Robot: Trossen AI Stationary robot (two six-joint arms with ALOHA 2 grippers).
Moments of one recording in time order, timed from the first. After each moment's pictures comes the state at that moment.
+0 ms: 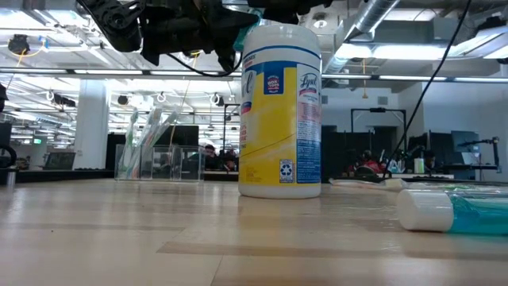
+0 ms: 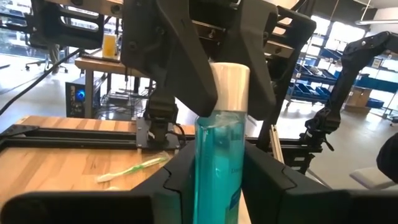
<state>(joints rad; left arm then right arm) 0.30 1.46 0.75 0.75 0.58 -0.19 -0.16 1.49 1.28 -0.14 -0.19 -0.11</state>
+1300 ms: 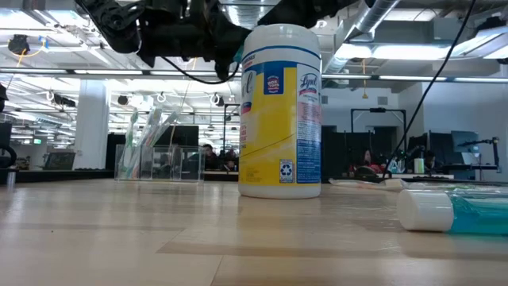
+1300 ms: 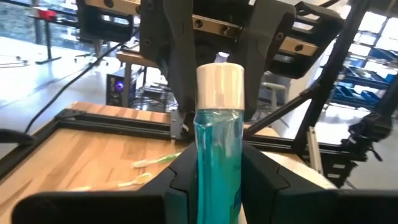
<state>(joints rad) 0.31 1.45 0.73 0.71 0.41 -0.18 -0.21 1.48 1.28 -0.25 -0.18 -0.12</state>
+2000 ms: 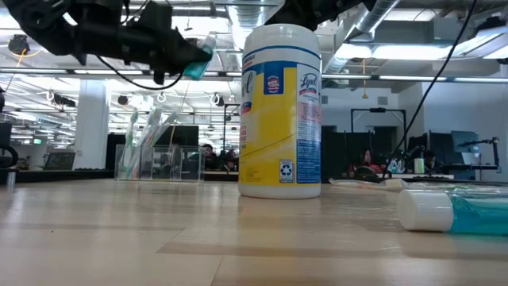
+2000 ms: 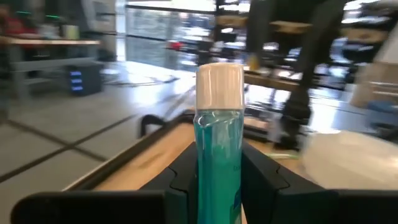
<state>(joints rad) 0.21 1.08 0.37 0.72 -0.21 -0.11 -0.23 1.48 1.28 -0.25 -0.18 -0.11</state>
